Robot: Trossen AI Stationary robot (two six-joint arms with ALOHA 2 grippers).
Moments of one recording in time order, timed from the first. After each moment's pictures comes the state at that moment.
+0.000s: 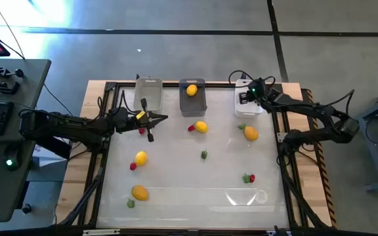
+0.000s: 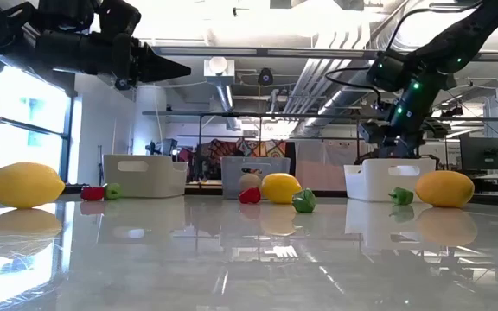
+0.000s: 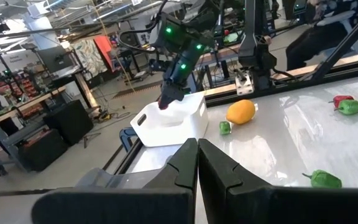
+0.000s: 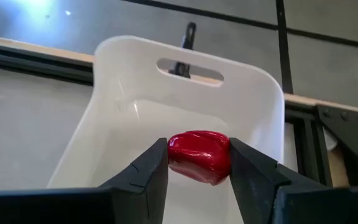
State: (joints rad) left arm 0.19 1.04 0.29 0.73 -0.07 0.33; right arm -0.79 1.24 0.61 -0.21 0.49 0.37
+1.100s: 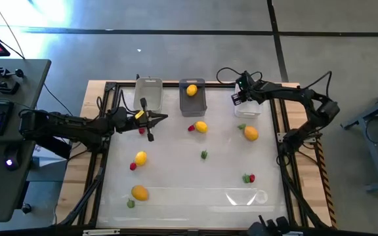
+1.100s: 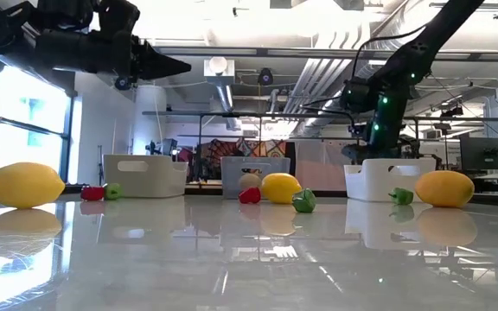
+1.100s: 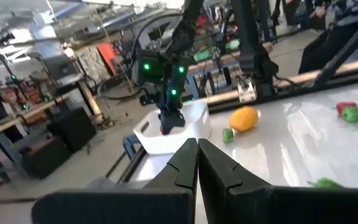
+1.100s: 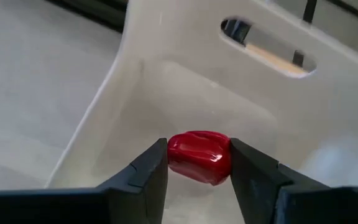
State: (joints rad) left arm 0.19 1.04 0.29 0.76 -0.07 0.34; right arm -0.82 1.56 0.85 -0.40 0.37 0.25
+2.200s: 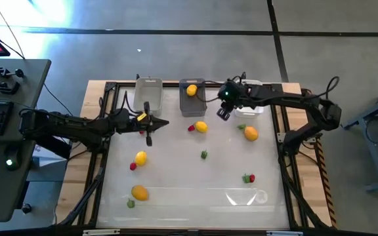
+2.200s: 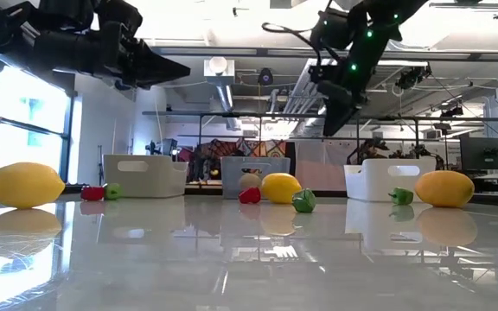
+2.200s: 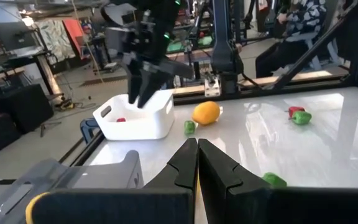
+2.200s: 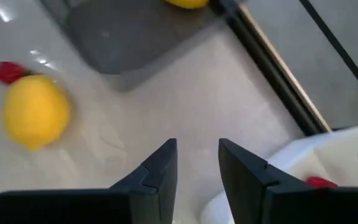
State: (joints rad) left arm 0.17 1.05 0.29 0.69 0.02 0.19; right arm -0.41 1.49 1.12 -0.66 0.24 0.05
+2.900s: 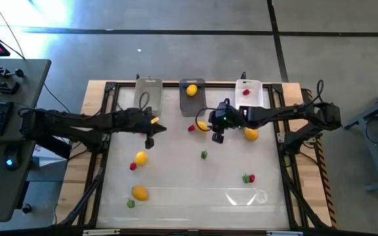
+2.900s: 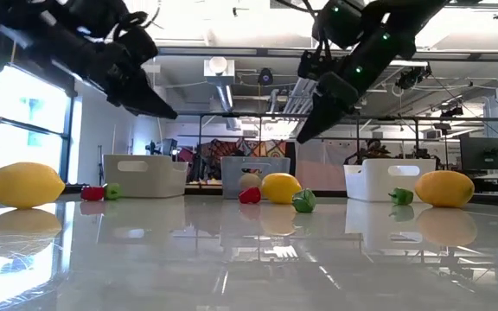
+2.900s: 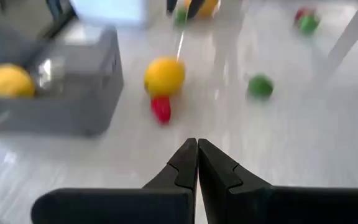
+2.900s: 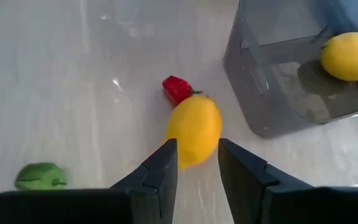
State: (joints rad) left arm 0.17 1.05 0.48 0.02 0.00 0.05; right arm -0.18 1.49 0.89 -0.22 0.12 -0.06
